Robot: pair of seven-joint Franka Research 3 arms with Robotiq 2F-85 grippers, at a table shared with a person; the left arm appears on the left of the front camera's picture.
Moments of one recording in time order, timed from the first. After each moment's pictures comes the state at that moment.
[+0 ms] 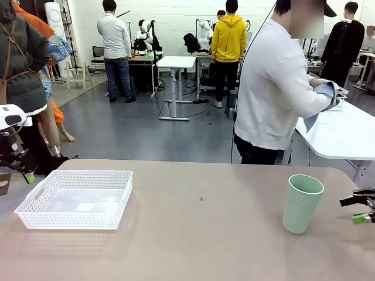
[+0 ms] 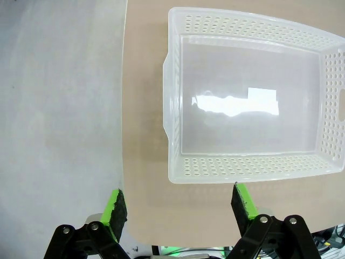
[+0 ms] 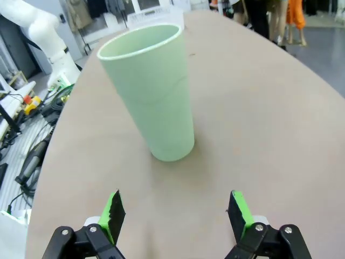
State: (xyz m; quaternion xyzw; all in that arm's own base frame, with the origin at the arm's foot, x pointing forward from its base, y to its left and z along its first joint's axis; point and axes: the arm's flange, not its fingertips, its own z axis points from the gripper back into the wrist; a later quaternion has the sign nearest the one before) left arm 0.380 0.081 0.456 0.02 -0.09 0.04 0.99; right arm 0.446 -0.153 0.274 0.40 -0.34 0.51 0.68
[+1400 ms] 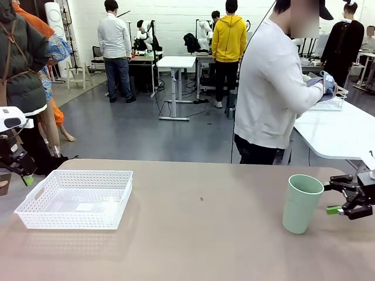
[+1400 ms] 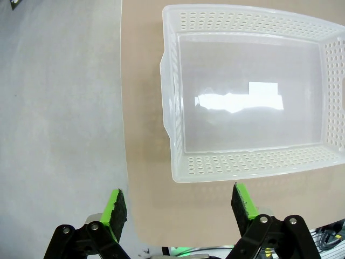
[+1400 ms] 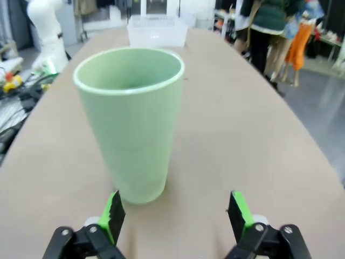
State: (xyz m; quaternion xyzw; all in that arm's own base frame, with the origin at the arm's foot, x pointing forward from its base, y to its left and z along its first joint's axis) left arm 0.376 0.081 0.452 0.02 -0.09 0.00 1.00; right arm 0.470 -0.100 0.275 0.35 -0.43 0.57 0.61
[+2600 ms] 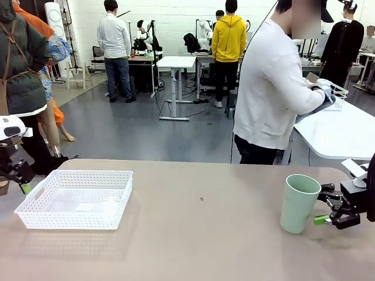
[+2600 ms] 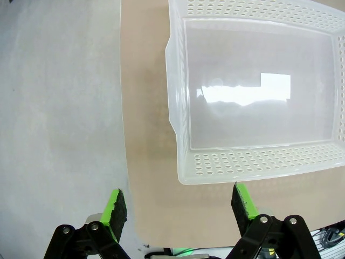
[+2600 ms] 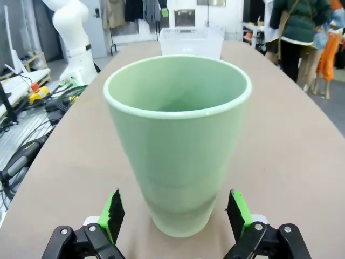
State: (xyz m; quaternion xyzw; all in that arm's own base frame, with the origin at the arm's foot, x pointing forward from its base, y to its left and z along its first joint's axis) left arm 0.378 0.089 0.430 0.02 -0.07 0.01 1.00; right arm 0.456 -0.057 0.256 0.42 -0.39 0.58 0.58
